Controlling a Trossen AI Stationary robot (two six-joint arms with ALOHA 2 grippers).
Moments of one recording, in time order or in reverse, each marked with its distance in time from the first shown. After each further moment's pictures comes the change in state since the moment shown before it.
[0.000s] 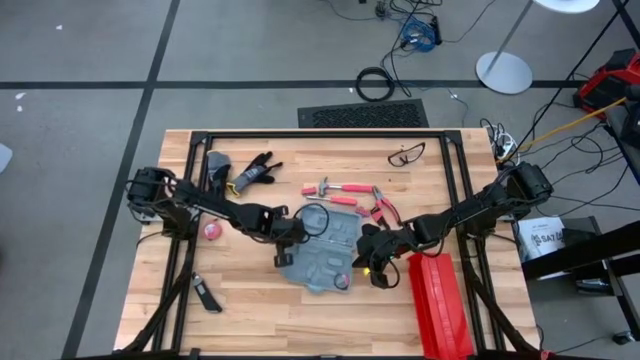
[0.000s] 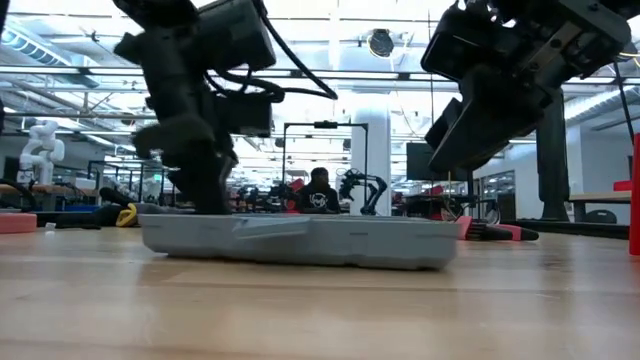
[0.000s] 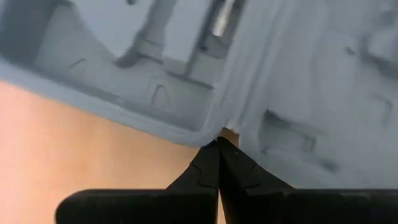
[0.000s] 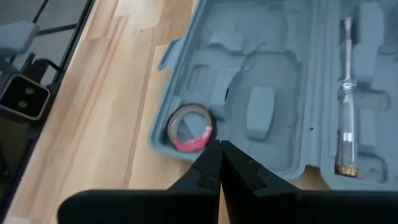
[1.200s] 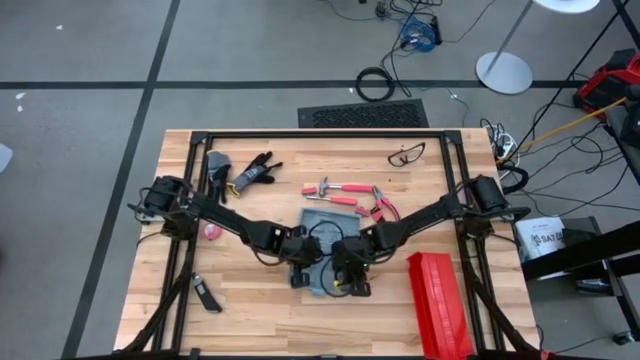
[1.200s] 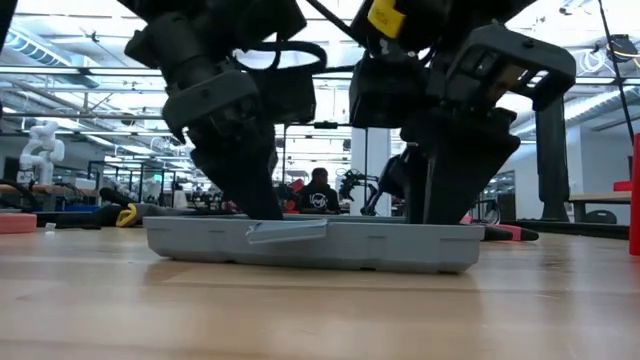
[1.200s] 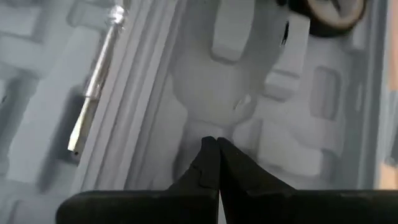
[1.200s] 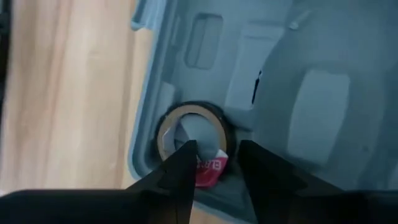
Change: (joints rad) left arm -0.112 0.165 0.114 0.234 0.043 -0.112; right arm -0.042 0.387 0.439 -0.457 -0.241 -0.073
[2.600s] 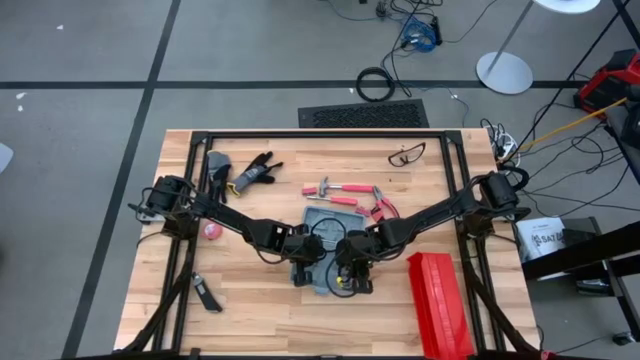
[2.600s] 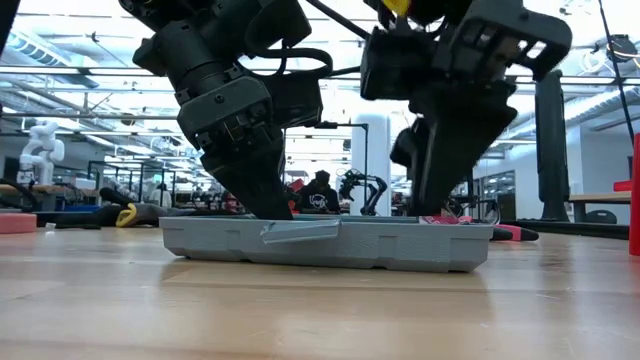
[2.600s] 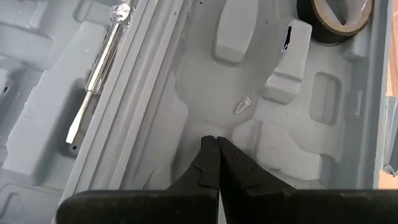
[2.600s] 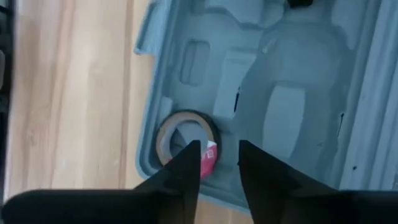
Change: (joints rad) left arm 0.023 0.041 -0.001 0.028 0.015 0.004; right arm 0.012 -0.103 -0.004 -0.077 0.104 0.057
